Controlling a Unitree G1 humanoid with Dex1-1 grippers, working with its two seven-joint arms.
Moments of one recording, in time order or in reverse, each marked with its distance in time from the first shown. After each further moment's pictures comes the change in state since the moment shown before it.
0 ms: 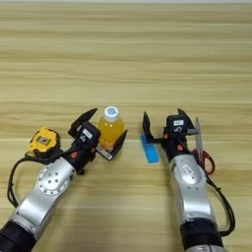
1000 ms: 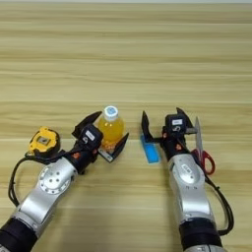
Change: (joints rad) left arm -0.021 -0.001 -0.011 0.048 -0.007 -0.040 -0.044; right arm 0.000 0.003 0.005 -0.012 -0.001 0.004 -0.005
